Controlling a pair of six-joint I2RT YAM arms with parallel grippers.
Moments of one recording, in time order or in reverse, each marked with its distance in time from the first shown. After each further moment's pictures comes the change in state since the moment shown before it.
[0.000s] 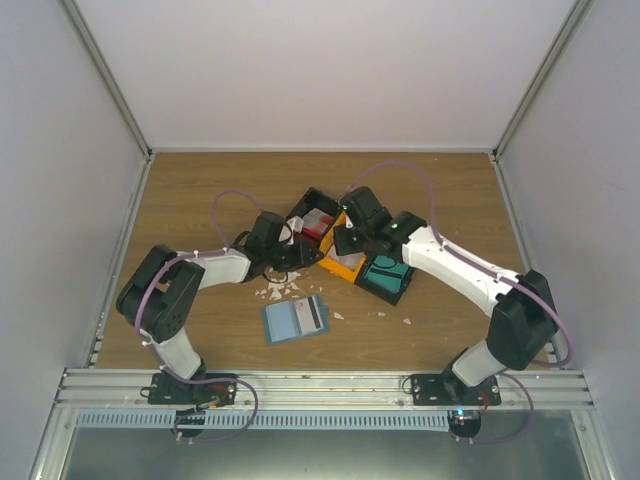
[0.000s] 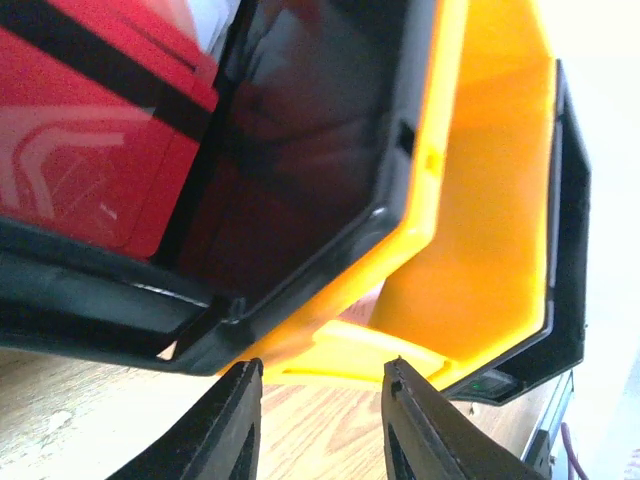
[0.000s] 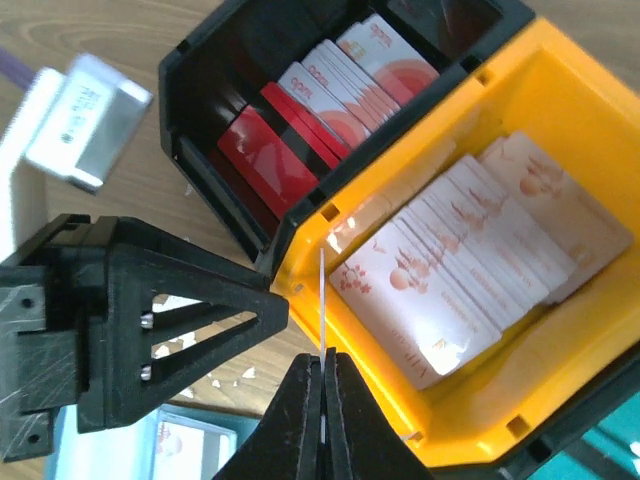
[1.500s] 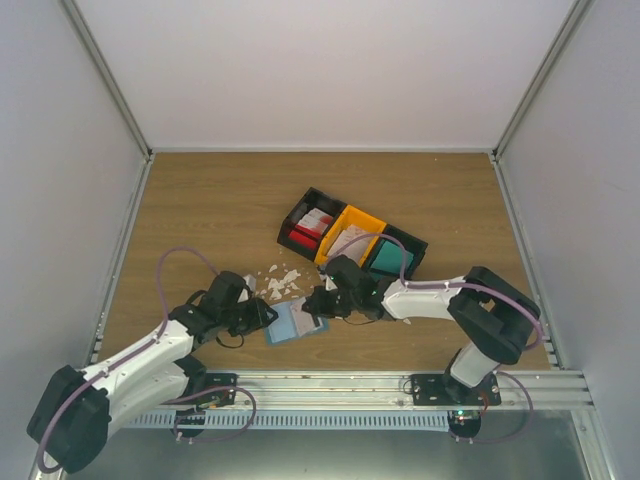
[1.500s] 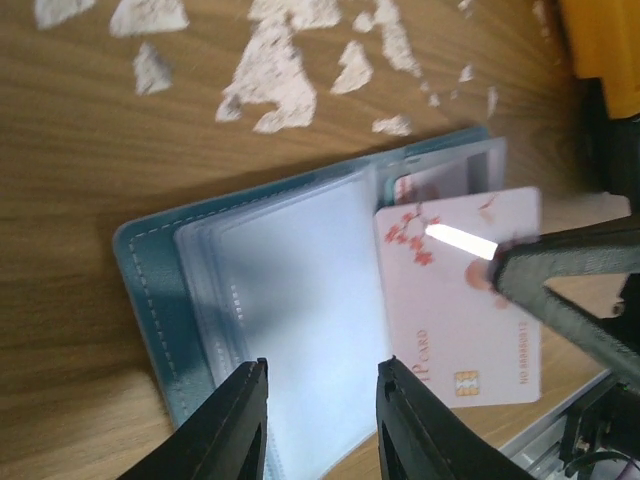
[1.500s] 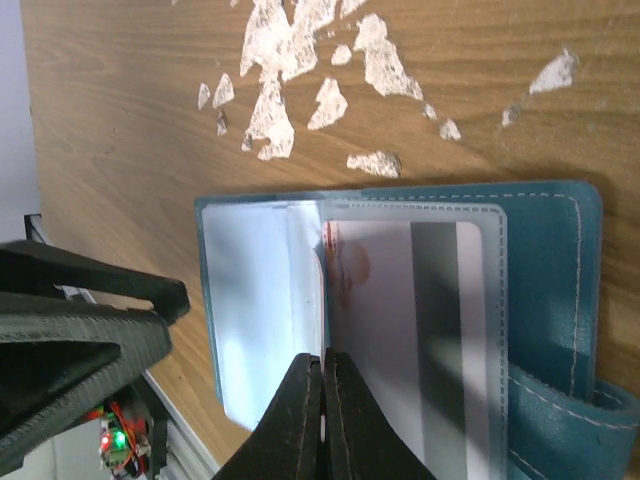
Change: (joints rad) left arm -0.041 -0.839 -0.494 -0.504 -0.196 -0.142; right arm 0.208 0.064 -0.555 0.727 -0.406 0.560
